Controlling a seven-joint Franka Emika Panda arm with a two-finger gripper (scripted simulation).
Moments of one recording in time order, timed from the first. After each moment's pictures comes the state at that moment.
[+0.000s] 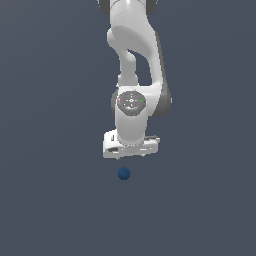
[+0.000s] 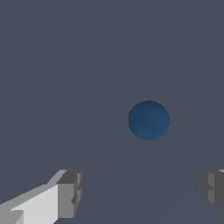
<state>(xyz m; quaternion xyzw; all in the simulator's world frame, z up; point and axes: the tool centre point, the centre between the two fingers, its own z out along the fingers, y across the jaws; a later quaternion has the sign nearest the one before) 0.065 0.009 0.122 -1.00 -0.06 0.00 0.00</state>
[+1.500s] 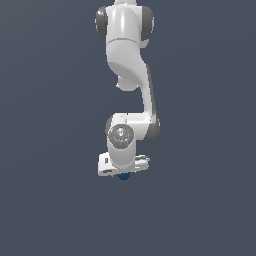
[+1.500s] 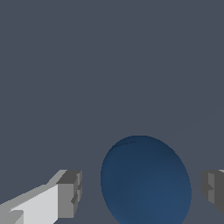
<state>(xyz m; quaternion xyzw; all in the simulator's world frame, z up) 0.100 -0.018 0.037 -1.00 -0.08 0.00 0.00</state>
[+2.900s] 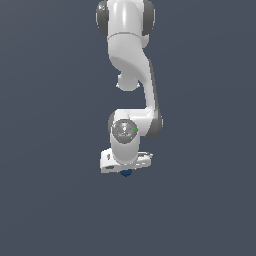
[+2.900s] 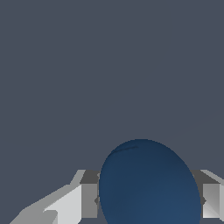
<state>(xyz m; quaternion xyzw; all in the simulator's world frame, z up) 0.091 -0.009 0.049 -1.00 -0.08 0.00 0.00</state>
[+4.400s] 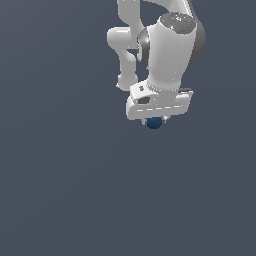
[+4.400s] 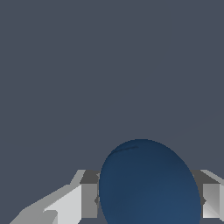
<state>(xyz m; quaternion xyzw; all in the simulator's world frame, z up) -0.009 0.094 0.254 -1.00 -0.08 0.00 0.00</state>
